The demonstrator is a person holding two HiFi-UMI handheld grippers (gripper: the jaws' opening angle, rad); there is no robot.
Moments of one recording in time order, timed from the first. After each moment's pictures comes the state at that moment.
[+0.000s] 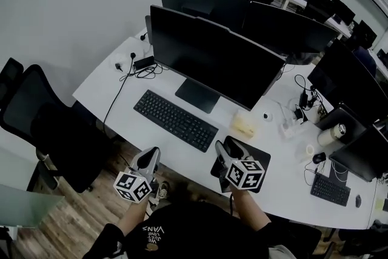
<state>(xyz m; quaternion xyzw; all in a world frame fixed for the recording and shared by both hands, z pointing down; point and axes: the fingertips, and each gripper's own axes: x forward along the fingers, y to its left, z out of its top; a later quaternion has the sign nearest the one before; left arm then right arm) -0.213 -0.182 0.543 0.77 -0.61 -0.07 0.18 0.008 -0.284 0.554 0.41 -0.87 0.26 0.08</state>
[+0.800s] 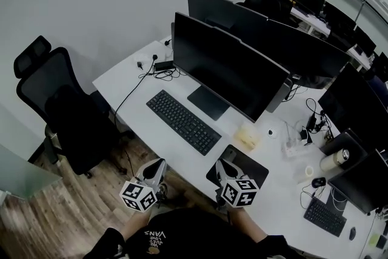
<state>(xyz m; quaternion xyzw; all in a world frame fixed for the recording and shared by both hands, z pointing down) -0.157 -0.124 0.546 0.72 -0.67 -0.07 0.16 0.025 -0.227 0.568 0.32 -0.91 0.25 0.12</state>
